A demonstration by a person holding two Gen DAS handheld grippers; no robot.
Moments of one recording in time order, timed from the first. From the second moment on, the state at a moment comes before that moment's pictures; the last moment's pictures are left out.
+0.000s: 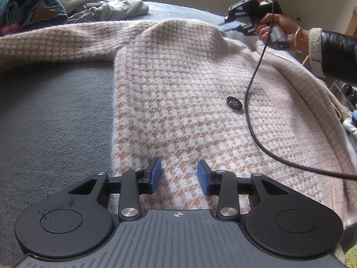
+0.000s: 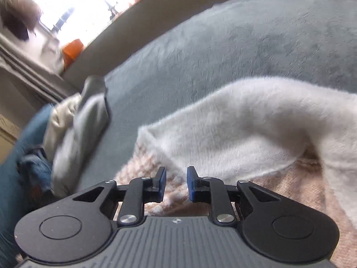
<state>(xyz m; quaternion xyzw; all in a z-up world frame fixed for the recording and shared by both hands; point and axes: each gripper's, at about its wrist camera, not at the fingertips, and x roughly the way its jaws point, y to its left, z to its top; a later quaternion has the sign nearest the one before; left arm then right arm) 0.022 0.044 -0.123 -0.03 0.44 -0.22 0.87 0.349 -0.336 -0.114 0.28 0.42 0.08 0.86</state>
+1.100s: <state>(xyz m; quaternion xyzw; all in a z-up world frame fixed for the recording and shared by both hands) 0.030 0.066 -0.127 -0.12 0.45 -0.23 0.86 0.168 -0.242 -0.059 0.17 0.59 0.29 0.73</state>
